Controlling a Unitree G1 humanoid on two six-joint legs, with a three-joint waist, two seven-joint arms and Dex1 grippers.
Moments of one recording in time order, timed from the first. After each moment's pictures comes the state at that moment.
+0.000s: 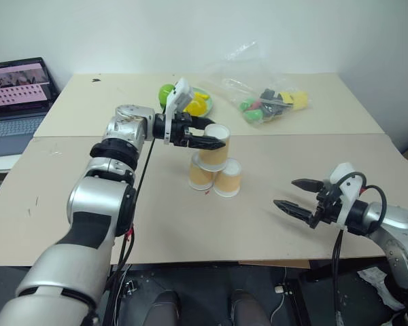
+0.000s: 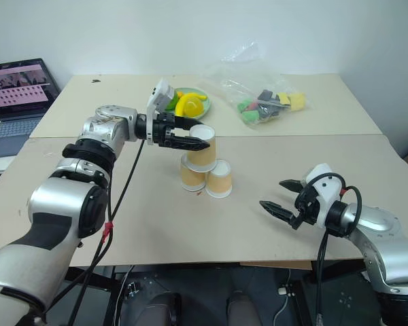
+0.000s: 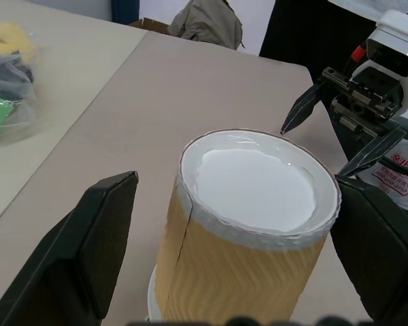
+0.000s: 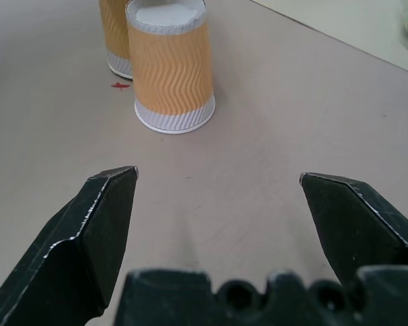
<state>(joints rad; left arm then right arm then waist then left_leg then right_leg) -1.37 0.33 -0.02 1.17 -0.12 0.22 -1.46 -0.11 -0.78 -0.22 -0.33 0.49 0.57 0.83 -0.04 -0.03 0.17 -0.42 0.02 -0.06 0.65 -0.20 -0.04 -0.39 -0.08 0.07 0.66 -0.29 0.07</state>
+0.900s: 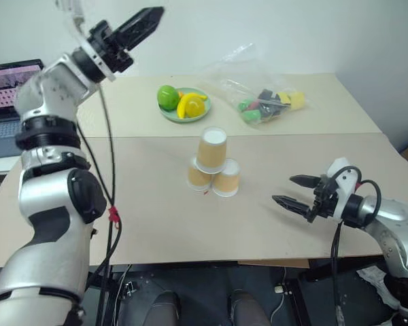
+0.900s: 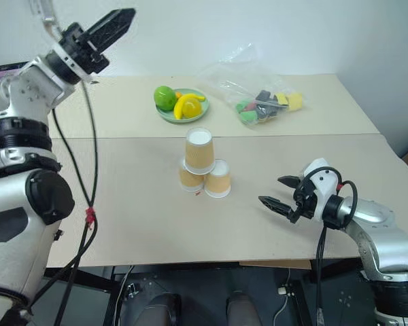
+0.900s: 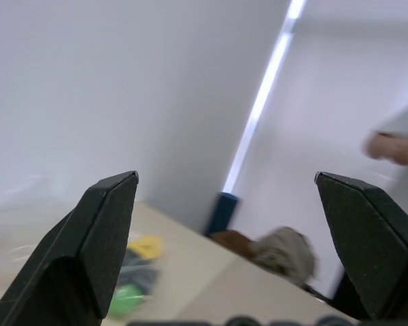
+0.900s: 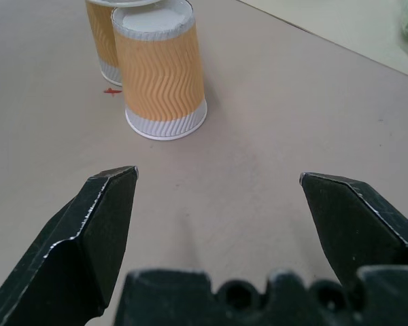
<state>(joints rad) -1.29 0.52 0.47 0.78 -0.46 0.53 -0.87 -0.19 -0.77 -0.17 -0.24 0.47 0.54 0.86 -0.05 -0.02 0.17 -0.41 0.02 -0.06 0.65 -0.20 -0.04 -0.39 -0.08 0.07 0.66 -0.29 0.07</state>
